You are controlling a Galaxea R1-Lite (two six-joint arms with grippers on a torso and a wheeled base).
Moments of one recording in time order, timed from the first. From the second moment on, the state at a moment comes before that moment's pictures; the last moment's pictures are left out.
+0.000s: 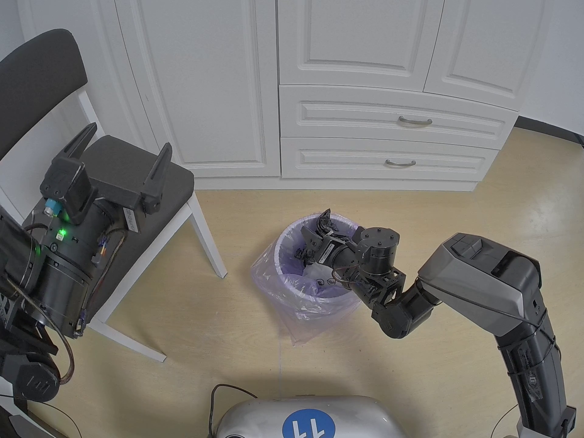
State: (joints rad) left arm -0.56 1.50 -0.42 -1.53 0.35 0.55; right arm 0.55 2.57 -1.33 -1.22 -0.13 0.60
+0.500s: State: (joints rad) left arm -0.58 1.58 -0.42 -1.53 0.35 0.54; right arm 0.53 2.49 -1.32 -1.12 -0.13 0.57
